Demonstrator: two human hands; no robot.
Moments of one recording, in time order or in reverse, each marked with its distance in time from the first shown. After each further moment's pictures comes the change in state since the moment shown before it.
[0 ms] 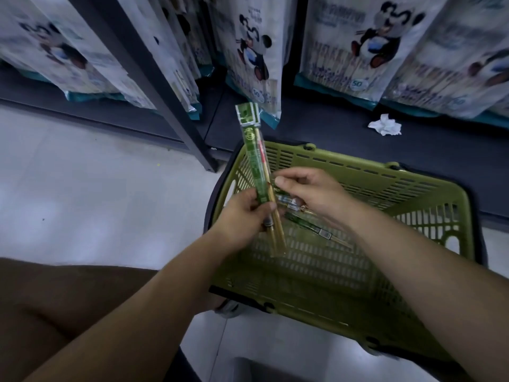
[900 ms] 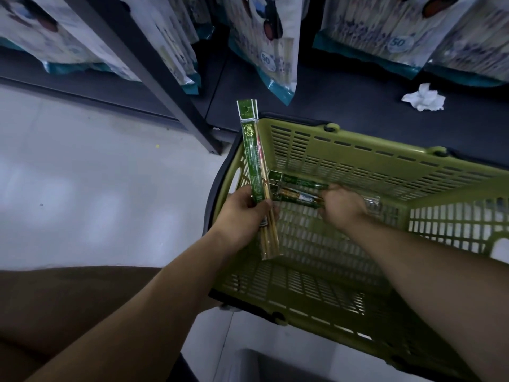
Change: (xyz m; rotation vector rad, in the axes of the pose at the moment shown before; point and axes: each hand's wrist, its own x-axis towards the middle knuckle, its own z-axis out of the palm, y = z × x) left_hand 0.027 -0.045 -0.012 -0.114 0.096 -0.154; right_hand 0.048 0.132 -0.030 -1.409 -0.012 0.202
